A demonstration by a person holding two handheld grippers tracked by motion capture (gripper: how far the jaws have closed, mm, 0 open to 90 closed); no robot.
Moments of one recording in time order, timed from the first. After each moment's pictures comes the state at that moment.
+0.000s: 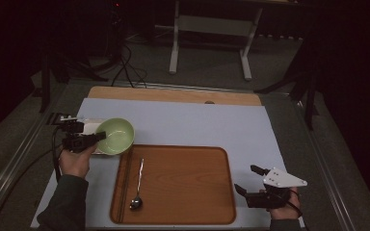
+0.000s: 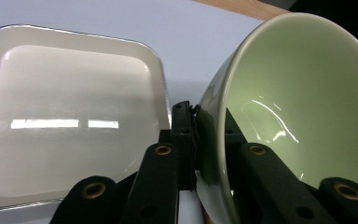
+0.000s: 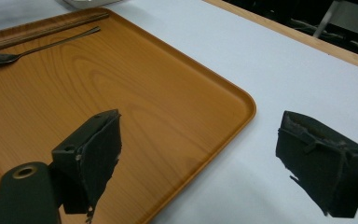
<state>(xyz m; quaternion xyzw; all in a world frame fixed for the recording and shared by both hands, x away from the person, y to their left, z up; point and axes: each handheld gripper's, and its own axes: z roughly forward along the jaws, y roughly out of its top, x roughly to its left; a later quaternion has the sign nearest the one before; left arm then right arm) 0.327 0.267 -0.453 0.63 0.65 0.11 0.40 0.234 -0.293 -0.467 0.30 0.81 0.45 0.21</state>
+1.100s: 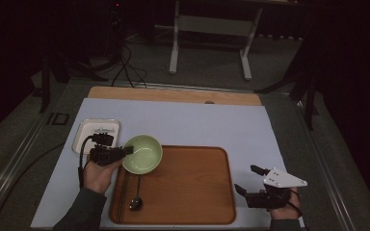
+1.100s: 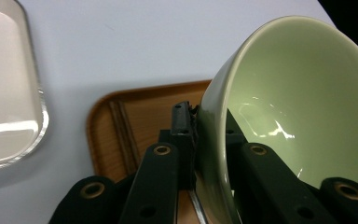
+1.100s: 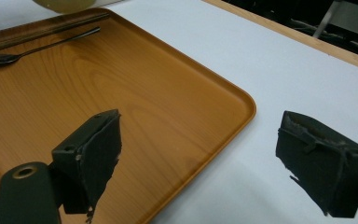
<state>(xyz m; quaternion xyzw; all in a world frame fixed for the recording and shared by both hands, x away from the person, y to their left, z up) 0.306 0.194 -0.464 0.70 0.58 0.06 0.41 0.233 -0.293 -0.466 0.30 0.81 0.45 0.21</state>
